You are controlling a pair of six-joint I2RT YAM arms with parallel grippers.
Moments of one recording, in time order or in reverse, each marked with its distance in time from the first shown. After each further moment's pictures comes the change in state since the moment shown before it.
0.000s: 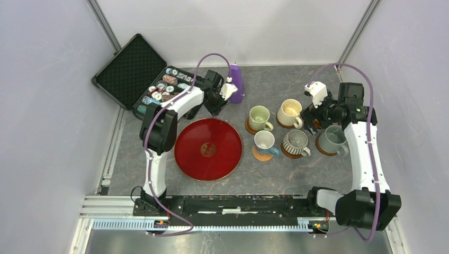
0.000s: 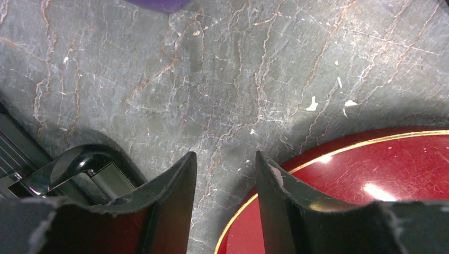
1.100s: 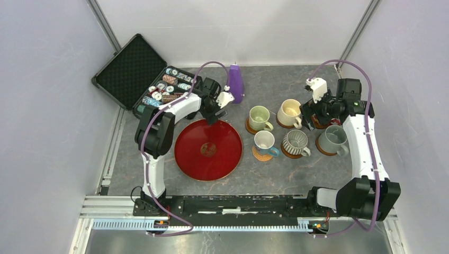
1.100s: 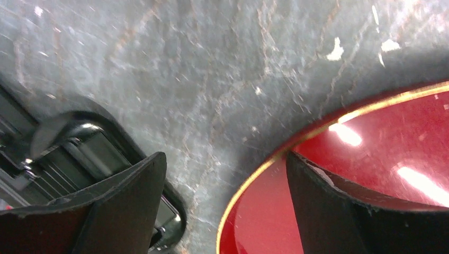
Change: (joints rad) left arm 0.000 -0.087 -0.191 0.071 -0.092 0.096; right arm 0.000 0.072 0.019 0.028 -0.003 0.093
